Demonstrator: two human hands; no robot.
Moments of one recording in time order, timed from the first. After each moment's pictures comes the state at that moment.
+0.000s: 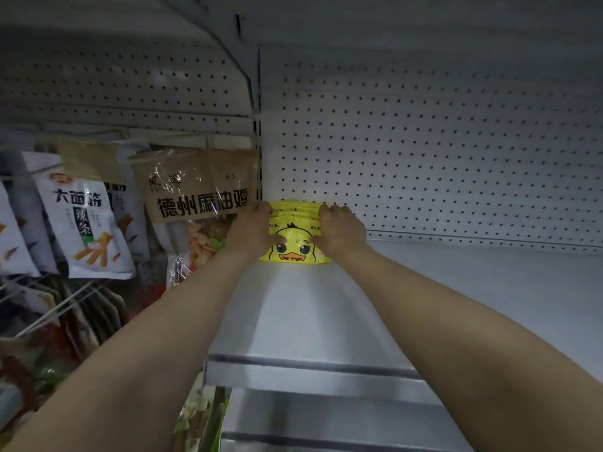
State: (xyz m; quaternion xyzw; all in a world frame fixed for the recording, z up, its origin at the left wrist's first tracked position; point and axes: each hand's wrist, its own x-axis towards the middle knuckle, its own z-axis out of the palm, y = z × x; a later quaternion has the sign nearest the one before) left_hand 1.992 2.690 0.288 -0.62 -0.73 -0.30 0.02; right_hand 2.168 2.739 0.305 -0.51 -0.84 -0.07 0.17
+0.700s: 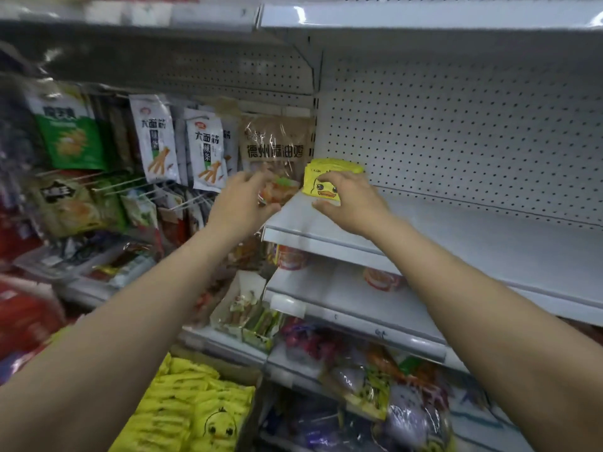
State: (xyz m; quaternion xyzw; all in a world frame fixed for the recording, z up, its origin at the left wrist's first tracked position) left_hand 2.089 2.376 0.313 -0.54 -0.77 -0.30 0.14; right_hand 2.278 2.499 0.341 -0.31 -0.92 0.00 0.23
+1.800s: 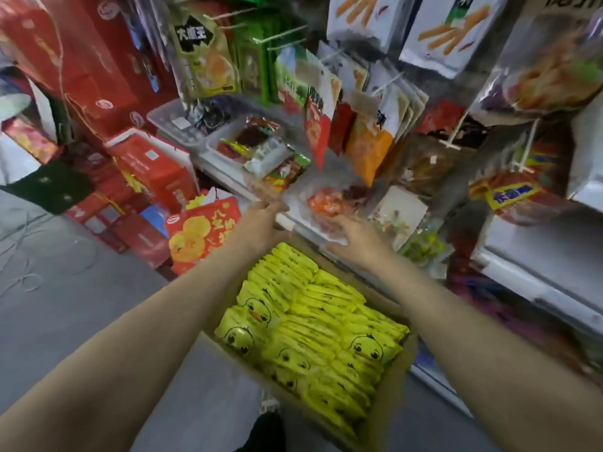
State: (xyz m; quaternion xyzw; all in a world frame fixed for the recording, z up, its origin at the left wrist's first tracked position) left_hand 1.766 2.170 0.064 -0.41 -0.87 -0.22 -0.14; right_hand 1.919 2.335 0.076 -0.24 -0.95 0.17 -0.06
